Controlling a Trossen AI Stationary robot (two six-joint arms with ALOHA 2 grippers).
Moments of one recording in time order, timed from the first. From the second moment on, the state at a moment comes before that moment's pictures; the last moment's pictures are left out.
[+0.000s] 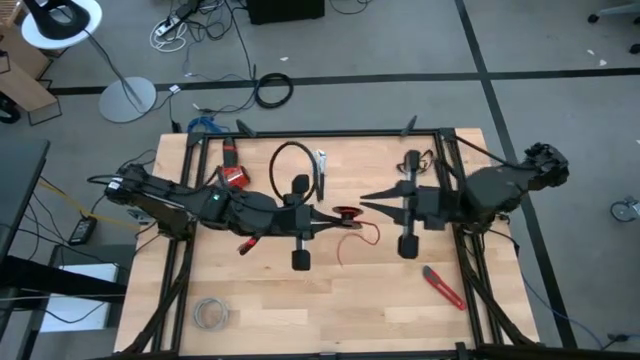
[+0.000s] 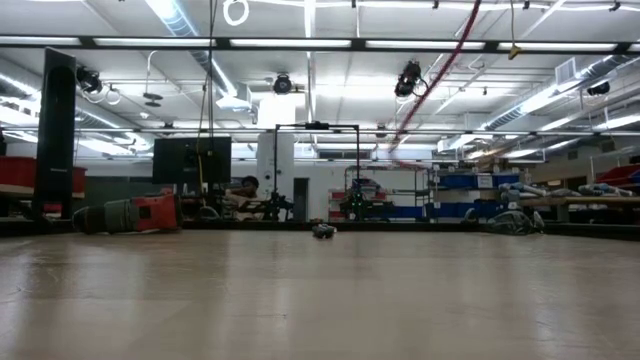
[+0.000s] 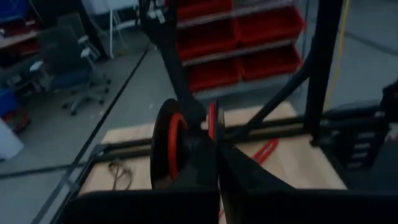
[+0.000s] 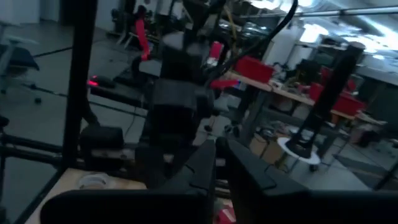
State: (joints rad) left arm -0.32 1.52 1.57 -0.25 -0.38 0.10; right arm 0.50 1.31 1.62 -0.30 0.60 -0.31
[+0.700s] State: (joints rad) left arm -0.30 1.50 1.00 1.11 -0.16 -0.03; right arm 0.61 1.38 1.62 -0.33 0.81 -0.29
